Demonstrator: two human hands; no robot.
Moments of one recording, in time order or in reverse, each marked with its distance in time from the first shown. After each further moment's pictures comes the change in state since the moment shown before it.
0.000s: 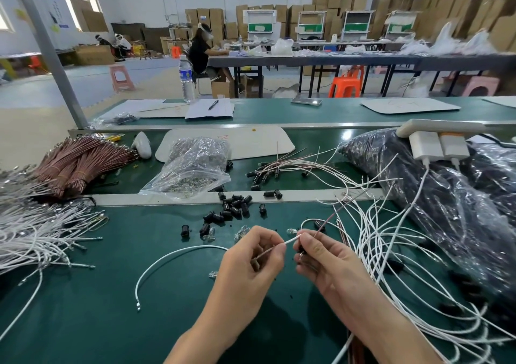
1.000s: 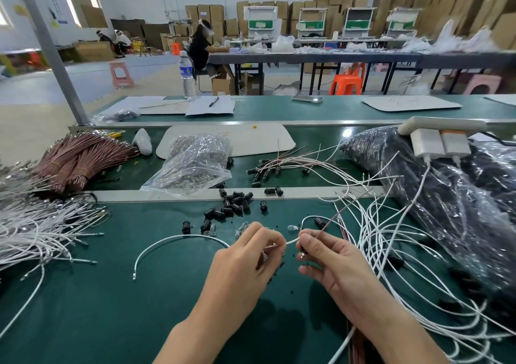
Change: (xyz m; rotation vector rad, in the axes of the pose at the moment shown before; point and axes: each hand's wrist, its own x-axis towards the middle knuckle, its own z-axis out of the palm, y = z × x) left_hand 0.000 -0.001 -0.008 0.503 0.034 0.268; right_hand 0.000 -0.003 -0.004 -0.103 0.054 0.029
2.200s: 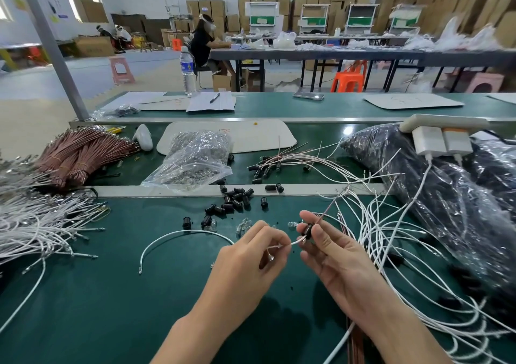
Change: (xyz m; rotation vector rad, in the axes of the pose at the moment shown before) left_hand -0.001 0.004 0.002 -0.098 -0.020 0.002; right_hand -0.001 -0.002 0.000 0.181 -0.032 0.003
